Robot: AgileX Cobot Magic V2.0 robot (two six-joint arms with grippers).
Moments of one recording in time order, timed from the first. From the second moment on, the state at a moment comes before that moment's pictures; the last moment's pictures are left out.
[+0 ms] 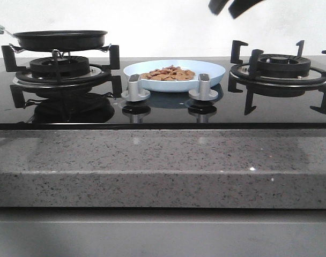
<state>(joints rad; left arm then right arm) 0.00 0.76 -0.84 -0.26 0.90 0.23 0.17 1.88 -1.90 0.43 1.00 -0.31</state>
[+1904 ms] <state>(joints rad) 0.00 0.76 -0.84 -0.25 0.90 0.23 0.17 0.58 -0.73 0.22 0.99 -0.09</state>
